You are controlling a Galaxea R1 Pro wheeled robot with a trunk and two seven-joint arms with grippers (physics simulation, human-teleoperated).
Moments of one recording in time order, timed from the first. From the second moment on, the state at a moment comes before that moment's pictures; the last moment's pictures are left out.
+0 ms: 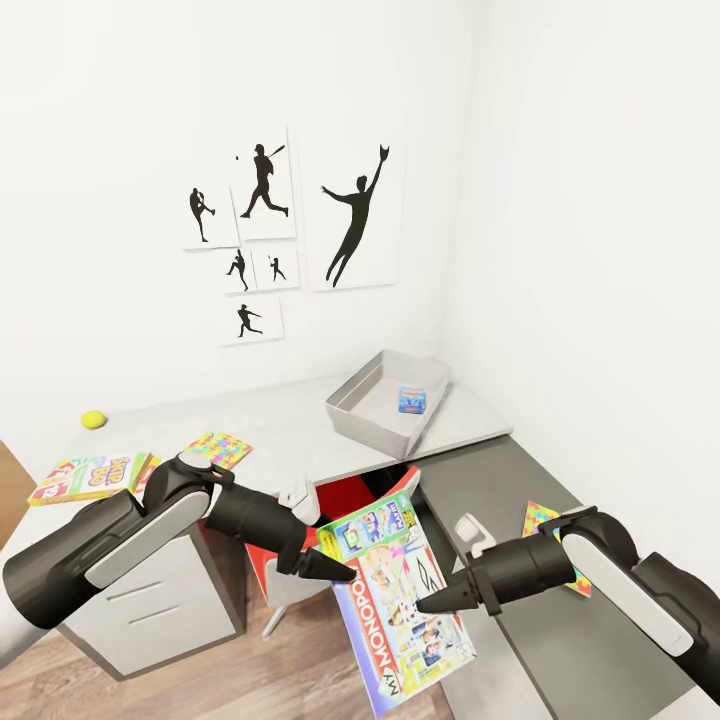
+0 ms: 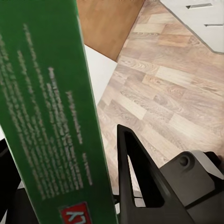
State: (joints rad) left arm -0.85 0.51 -0.87 -1.60 0.90 0.88 -0.67; right arm -0.55 -0.57 0.59 -1.54 -0.92 1.04 0.86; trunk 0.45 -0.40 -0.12
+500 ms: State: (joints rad) left arm -0.77 0.53 -0.69 -1.31 0.90 0.88 -0.66; right arm -0.56 -0.58 0.49 -1.53 -0.91 1.04 0.85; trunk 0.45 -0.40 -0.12
